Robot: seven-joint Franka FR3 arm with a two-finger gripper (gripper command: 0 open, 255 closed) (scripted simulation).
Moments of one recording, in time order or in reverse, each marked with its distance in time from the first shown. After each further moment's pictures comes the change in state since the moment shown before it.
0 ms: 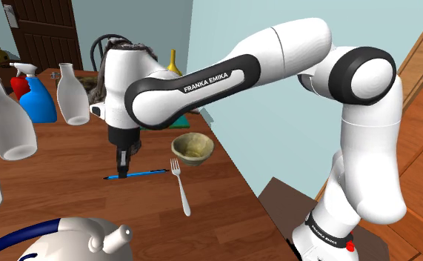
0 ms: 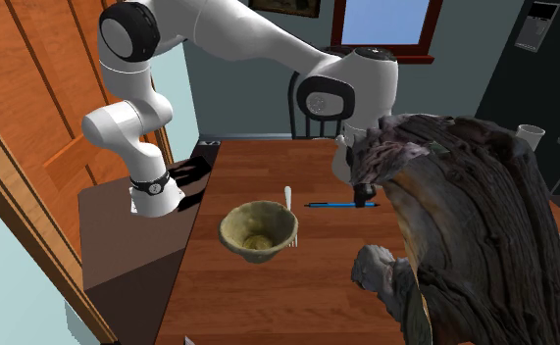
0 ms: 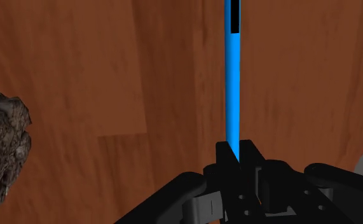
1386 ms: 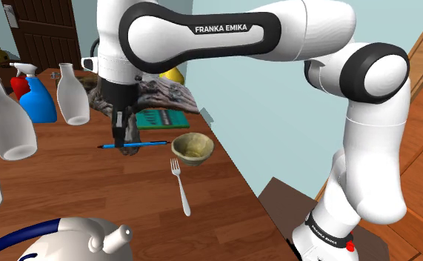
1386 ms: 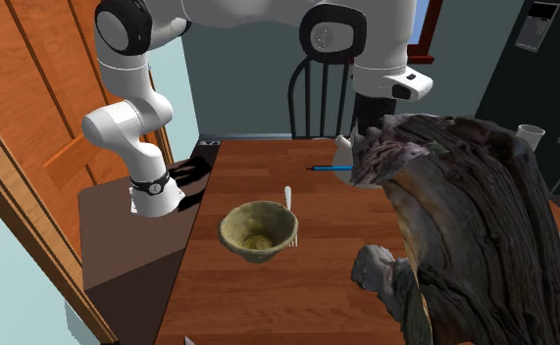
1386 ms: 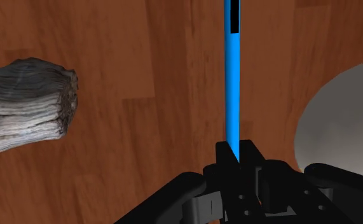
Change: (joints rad) arm 0.003 -0.052 0.010 0.209 0.016 -0.259 -0.001
